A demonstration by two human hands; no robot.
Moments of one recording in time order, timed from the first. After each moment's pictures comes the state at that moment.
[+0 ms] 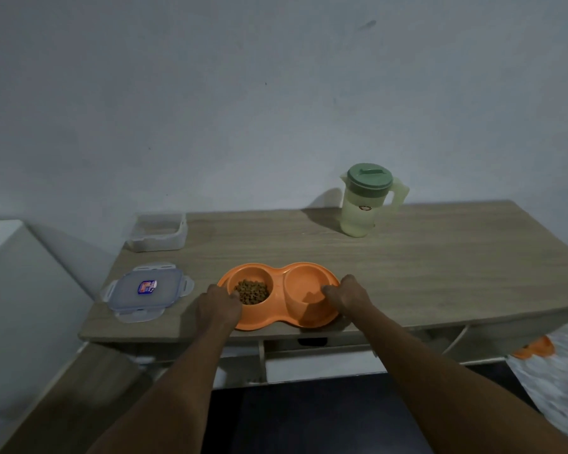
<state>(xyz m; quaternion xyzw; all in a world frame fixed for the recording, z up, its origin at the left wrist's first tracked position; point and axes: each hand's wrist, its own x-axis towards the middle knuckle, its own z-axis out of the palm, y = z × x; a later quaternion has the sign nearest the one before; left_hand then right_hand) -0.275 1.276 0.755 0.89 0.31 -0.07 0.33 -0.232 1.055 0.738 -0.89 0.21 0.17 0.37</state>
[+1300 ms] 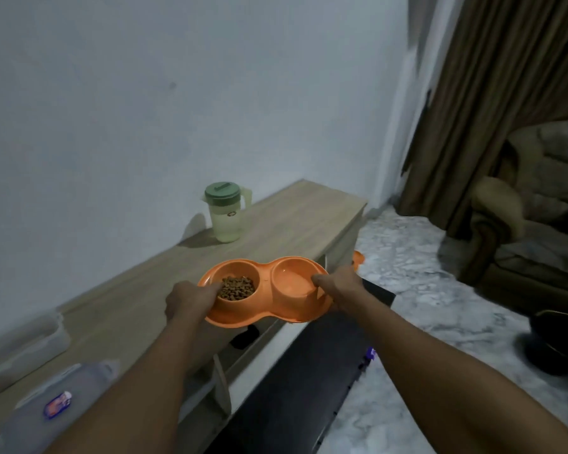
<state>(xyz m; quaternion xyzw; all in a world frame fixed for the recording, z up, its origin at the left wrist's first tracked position) -0.281 1.283 0.821 0.90 0.02 -0.13 0.42 -0.422 1.076 0.811 -0.72 0.50 -0.11 0.46</state>
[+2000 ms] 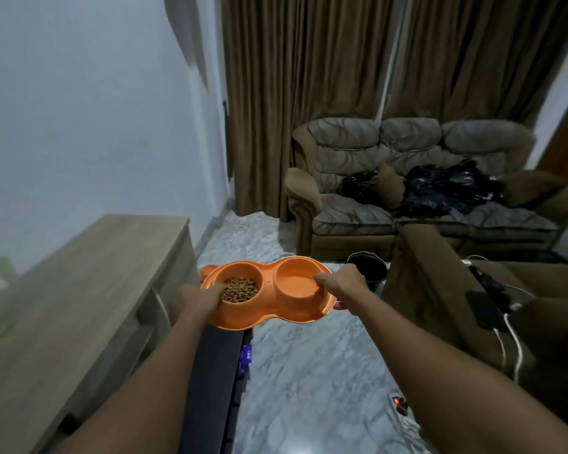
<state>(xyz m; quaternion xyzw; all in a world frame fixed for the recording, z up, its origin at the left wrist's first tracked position) -0.476 1.037 0.835 0.83 -0.27 -0.28 0.39 -0.716 0.957 0.838 -0.53 0.71 -0.27 0.39</state>
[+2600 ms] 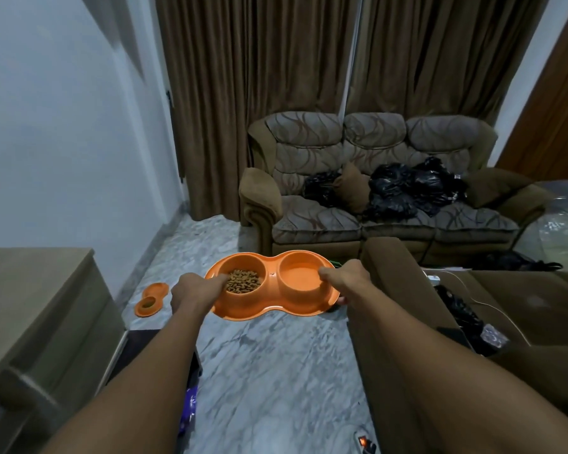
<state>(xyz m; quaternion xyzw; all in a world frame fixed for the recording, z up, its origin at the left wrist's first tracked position) -0.609 0.771 0.836 0.82 -0.33 -0.30 0.36 -0.861 0.726 0.845 -0.47 0.76 -0.26 0.36</state>
